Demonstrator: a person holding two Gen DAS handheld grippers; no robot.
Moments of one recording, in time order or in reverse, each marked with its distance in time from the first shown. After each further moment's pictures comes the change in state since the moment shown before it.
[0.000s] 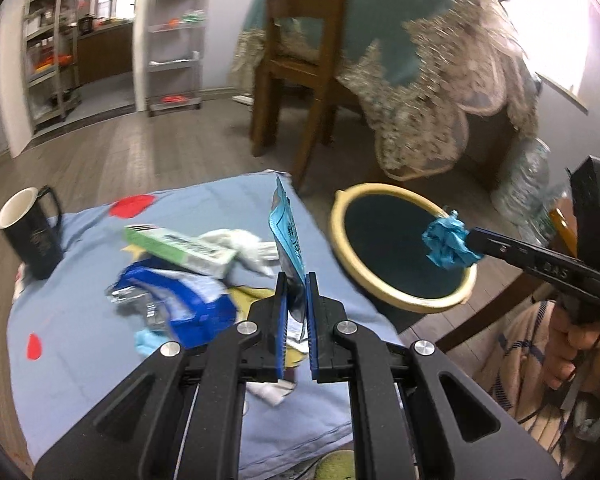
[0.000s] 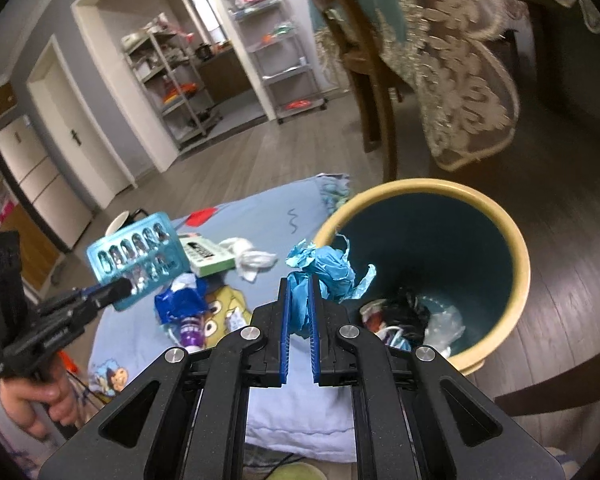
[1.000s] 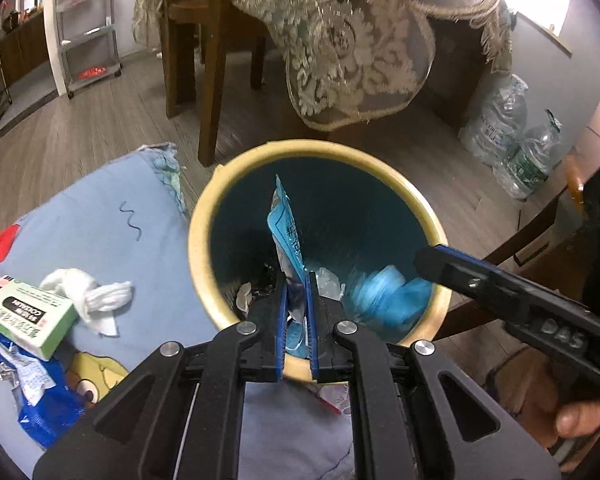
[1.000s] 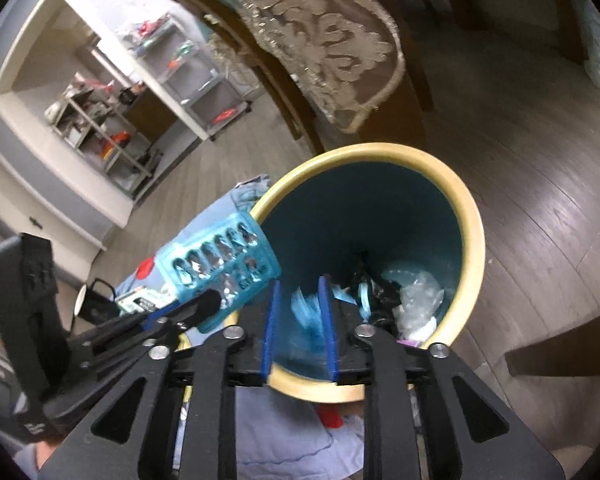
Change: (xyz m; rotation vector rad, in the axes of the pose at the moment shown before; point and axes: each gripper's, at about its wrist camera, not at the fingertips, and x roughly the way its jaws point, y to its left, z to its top) left arm 0.156 -0.114 0.046 0.120 0.233 -0.127; right arm 0.024 -0.089 0.000 0.341 0.004 -0.084
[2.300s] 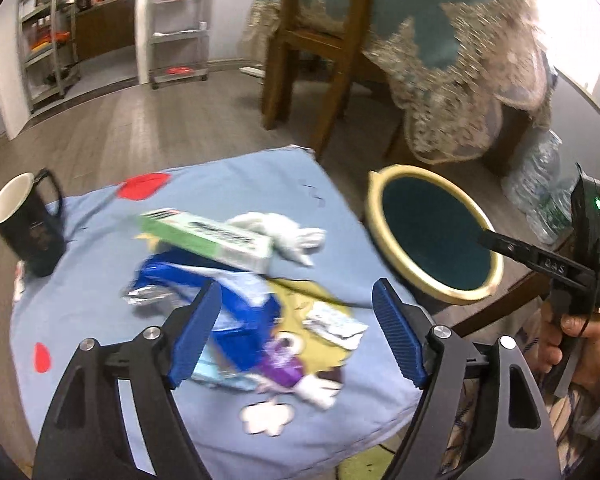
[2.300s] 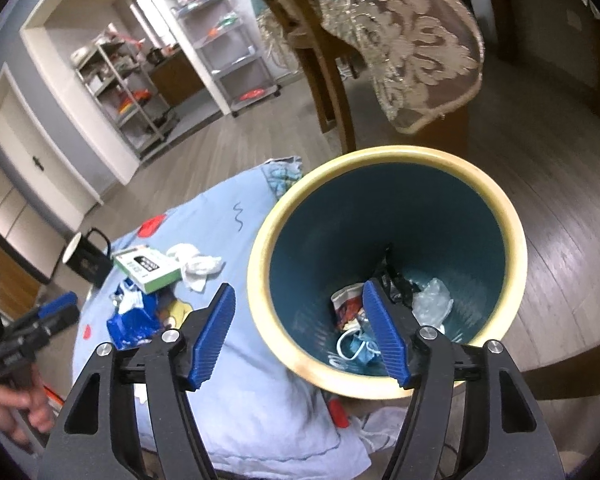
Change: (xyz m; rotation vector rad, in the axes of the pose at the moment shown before) left arm -0.137 0.151 -0.084 -0.169 -0.134 0.135; right arm 0.018 0.055 -0.020 -0.224 0.033 -0.024
